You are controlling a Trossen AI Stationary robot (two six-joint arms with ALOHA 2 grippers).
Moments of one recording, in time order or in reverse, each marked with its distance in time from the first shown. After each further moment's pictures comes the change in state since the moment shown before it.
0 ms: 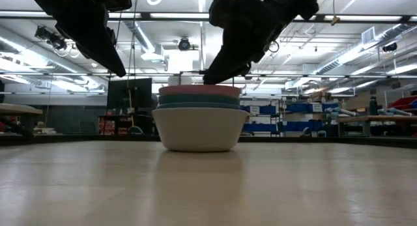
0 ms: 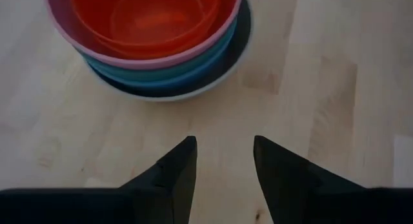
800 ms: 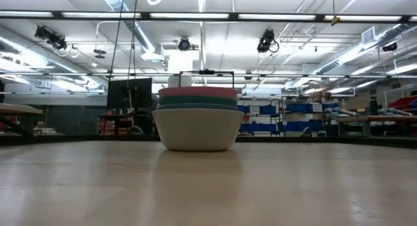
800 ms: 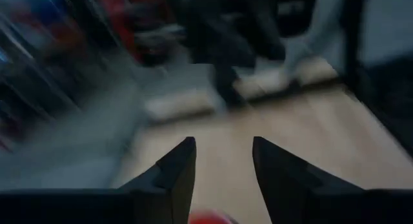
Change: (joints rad) left arm -0.028 -0.041 0.460 0.189 -0.182 0.739; right arm 0.088 -0.347 0.158 0.135 -0.154 -0.324
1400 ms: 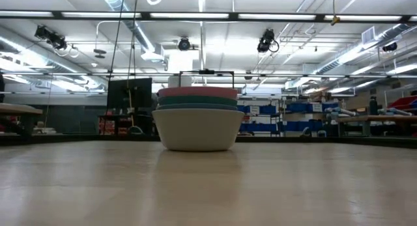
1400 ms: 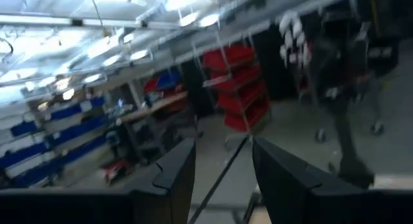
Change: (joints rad) left arm 0.339 -0.293 0.101 0.149 0.051 0.299; right arm -0.155 -0.499 0.037 -0.186 0.026 -0.022
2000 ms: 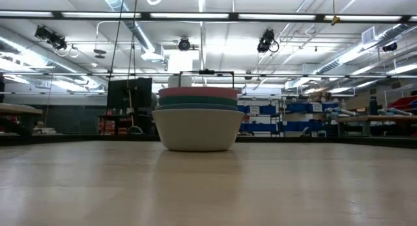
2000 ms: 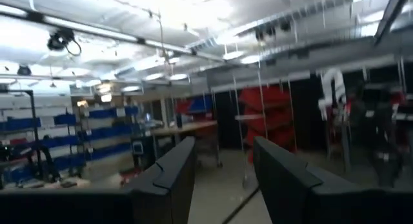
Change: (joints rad) left arm 0.199 -0.332 0.002 -0.176 0.079 -0.139; right arm -0.203 -0.120 -0.002 -0.064 -0.092 0.106
